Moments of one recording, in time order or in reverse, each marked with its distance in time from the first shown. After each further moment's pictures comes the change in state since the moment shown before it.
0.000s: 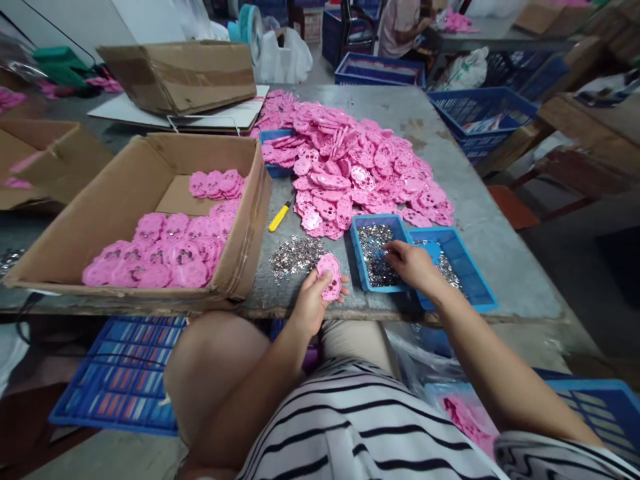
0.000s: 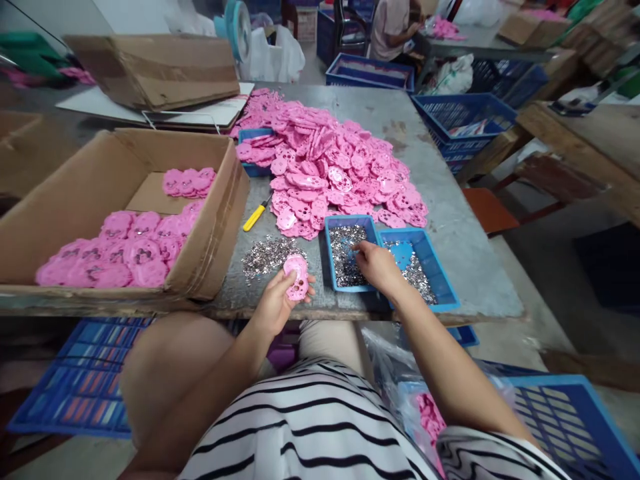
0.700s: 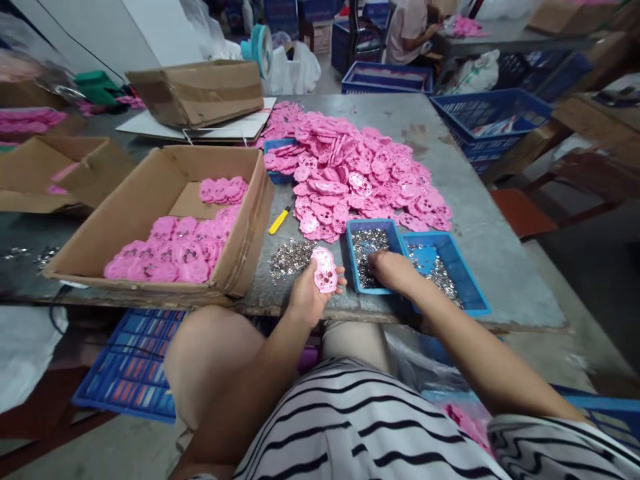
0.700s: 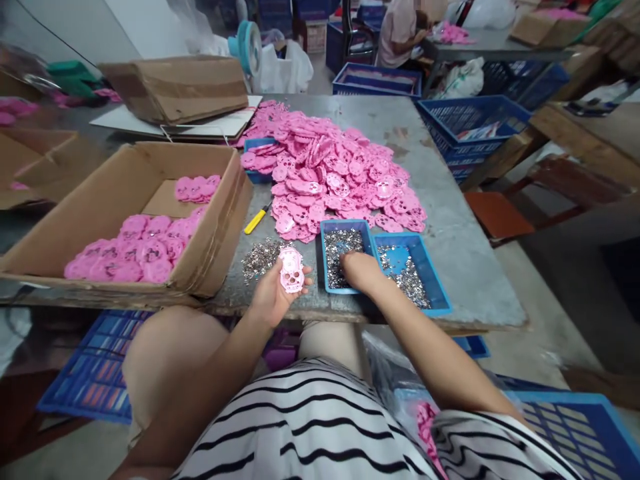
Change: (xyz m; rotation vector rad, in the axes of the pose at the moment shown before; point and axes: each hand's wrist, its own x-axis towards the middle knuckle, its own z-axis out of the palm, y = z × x) left_hand 0.001 0.019 0.025 -0.120 0.122 -0.102; right_hand 0.007 -0.024 0.004 -0.435 -0.309 -0.155
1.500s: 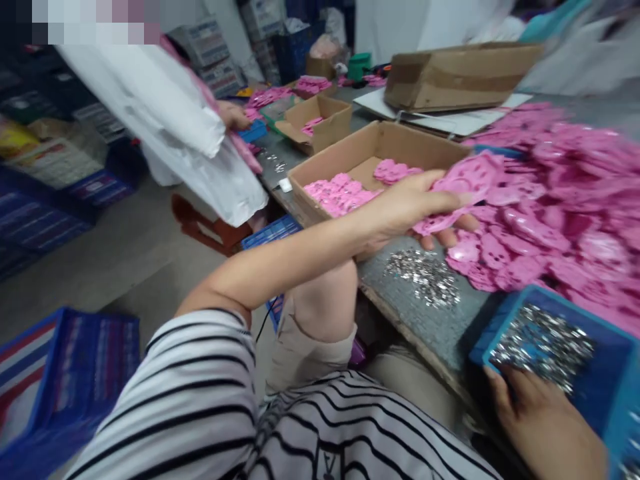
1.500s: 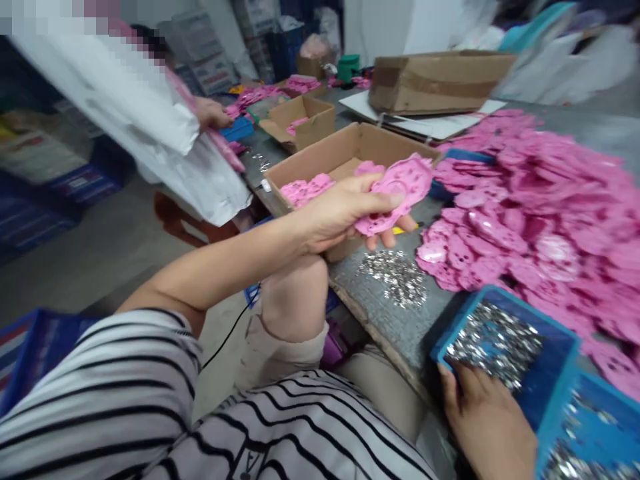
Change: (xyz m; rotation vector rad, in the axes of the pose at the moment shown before) left_hand -0.080 0.140 0.029 0.532 -0.033 0.550; right_hand -0.013 0.031 0.068 0.100 0.589 -0.509
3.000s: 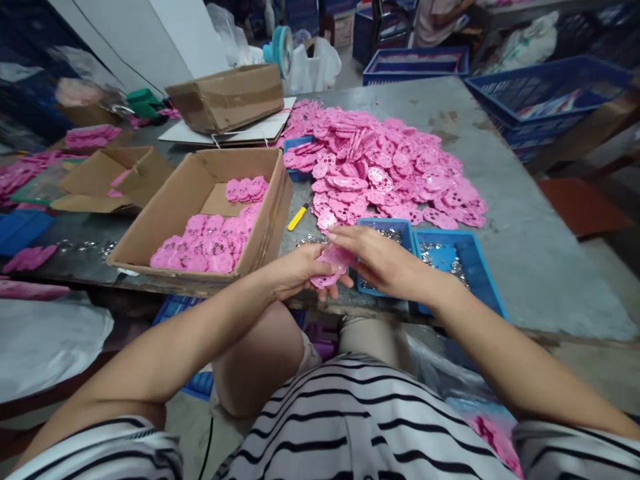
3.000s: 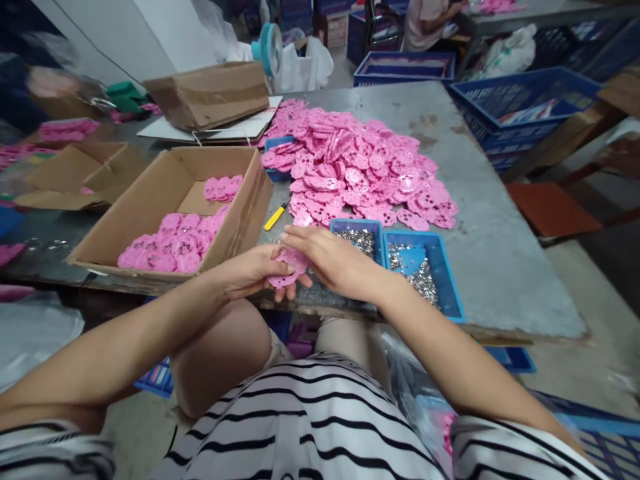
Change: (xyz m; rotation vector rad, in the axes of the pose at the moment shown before) left_hand 0.015 -0.070 0.008 0.113 -0.612 -0.547; right_hand 0.087 -0.055 -0.083 0.400 0.173 -0.277
